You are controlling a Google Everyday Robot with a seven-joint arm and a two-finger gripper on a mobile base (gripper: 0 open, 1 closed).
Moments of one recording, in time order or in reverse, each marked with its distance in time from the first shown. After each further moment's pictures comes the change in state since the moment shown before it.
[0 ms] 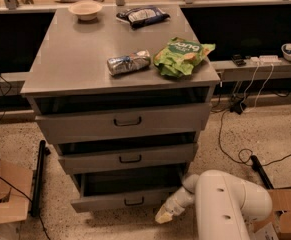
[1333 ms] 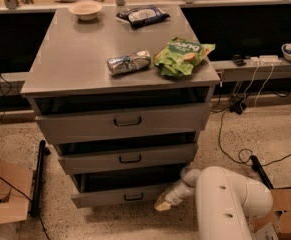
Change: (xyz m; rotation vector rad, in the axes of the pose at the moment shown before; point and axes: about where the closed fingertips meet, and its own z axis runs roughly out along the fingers) arm -0.027 -0.044 -0.021 0.144 0.003 -0.100
